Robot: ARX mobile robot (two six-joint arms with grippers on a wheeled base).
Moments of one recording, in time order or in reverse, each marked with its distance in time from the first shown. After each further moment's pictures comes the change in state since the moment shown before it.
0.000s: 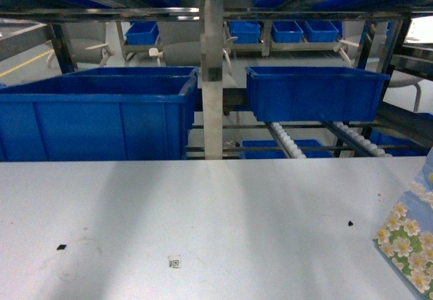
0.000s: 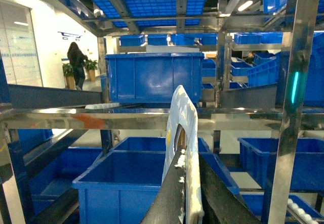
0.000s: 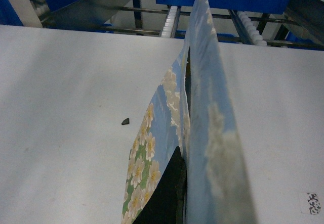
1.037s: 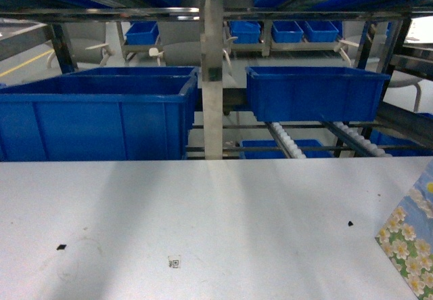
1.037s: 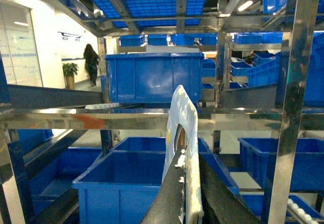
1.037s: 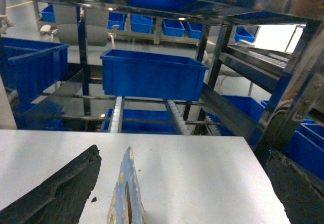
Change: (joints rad) left arm 0.000 0.000 0.000 0.000 0.000 0.000; right arm 0.111 -0.925 -0.220 -0.345 0.333 -0.006
